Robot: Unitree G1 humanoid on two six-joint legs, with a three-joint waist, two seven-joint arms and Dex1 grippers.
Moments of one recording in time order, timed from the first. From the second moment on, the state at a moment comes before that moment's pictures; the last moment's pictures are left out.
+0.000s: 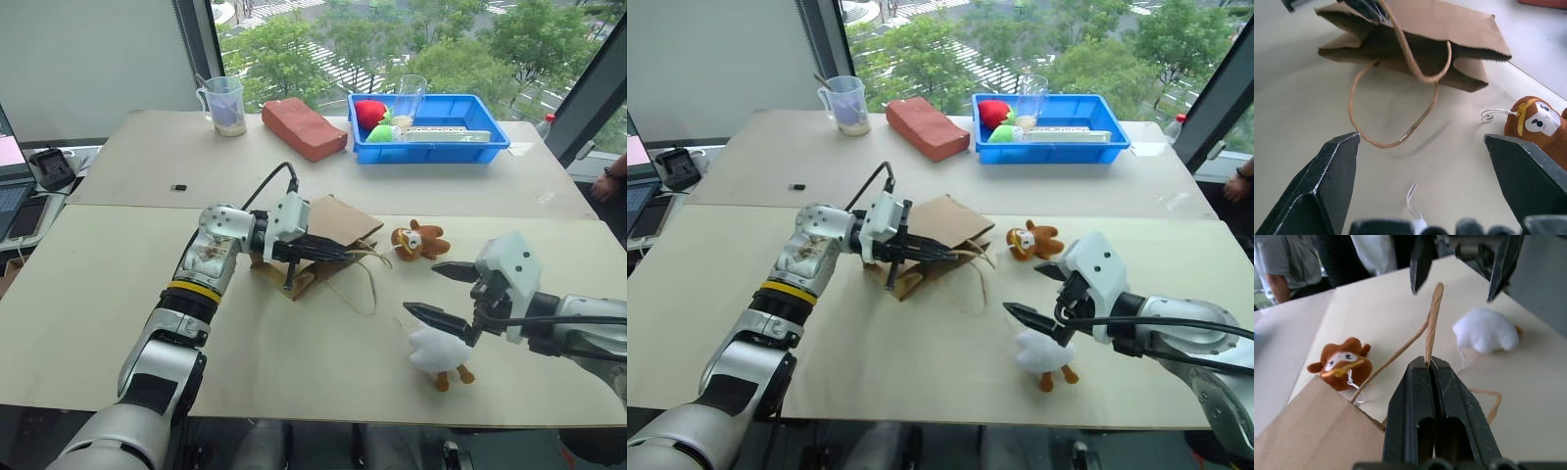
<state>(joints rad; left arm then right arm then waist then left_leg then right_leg) -0.86 0.35 -0.18 0.48 -0.29 -0.06 -1.46 -0.05 -0.90 -0.24 -0.70 0.73 0.85 0.60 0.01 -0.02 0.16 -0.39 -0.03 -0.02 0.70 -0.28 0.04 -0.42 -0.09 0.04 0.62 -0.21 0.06</state>
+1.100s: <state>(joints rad) -0.89 0.36 0.04 0.42 -0.34 0.03 -1.12 -0.47 -0.12 0.31 0.19 0.13 0.35 0.43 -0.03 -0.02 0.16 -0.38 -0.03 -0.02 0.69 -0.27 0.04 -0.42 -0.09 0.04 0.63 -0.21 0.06</state>
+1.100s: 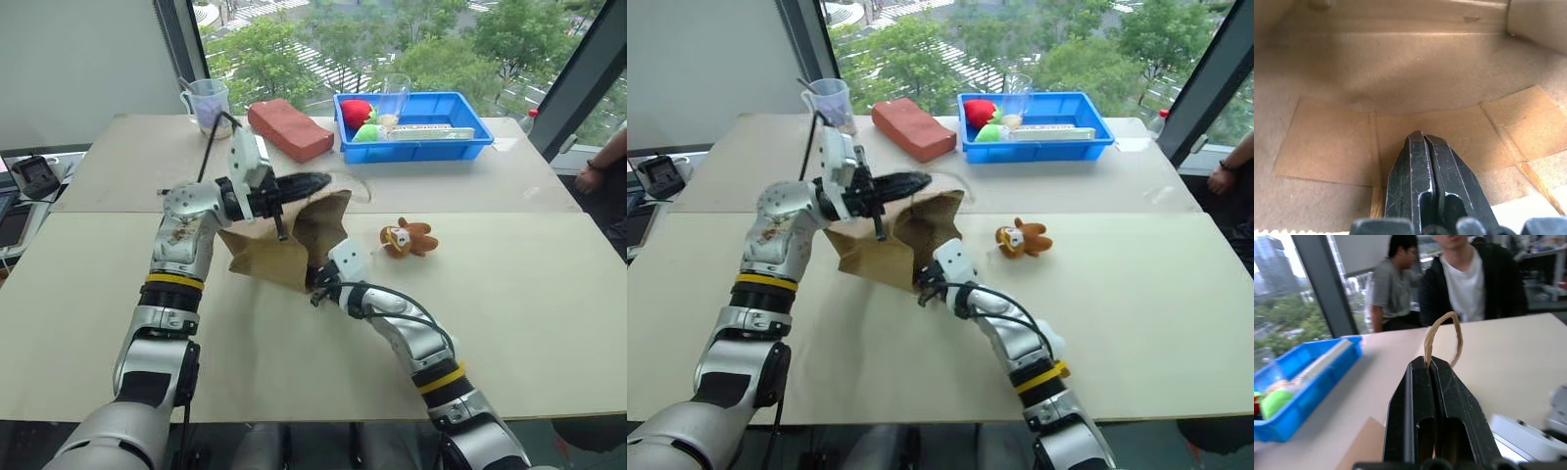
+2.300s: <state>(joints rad) -0.70 0.42 0.04 0.03 -0.32 0.13 -0.77 -0.49 -0.15 0.24 -0.01 0.15 0.51 0.57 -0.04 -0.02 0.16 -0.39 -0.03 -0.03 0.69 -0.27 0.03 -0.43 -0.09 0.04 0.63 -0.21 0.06</state>
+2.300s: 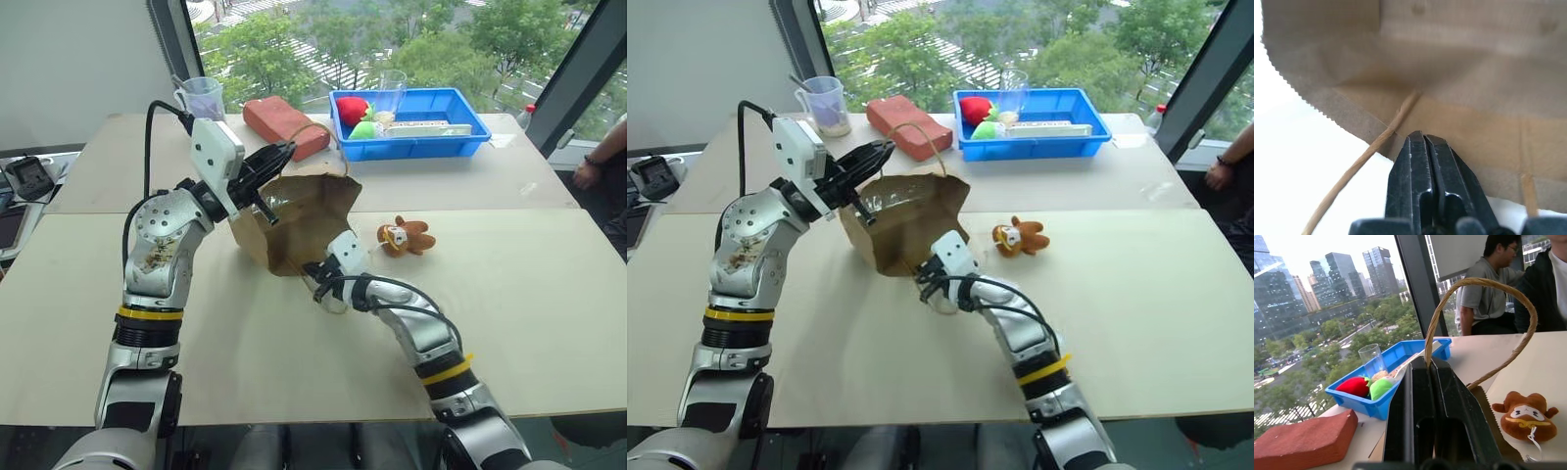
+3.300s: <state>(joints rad) -0.66 0.44 0.02 0.09 -0.35 0.09 -0.97 0.18 -0.97 -0.20 -0.52 0.50 0.86 0.90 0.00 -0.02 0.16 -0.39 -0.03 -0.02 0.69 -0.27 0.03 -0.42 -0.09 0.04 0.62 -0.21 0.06</state>
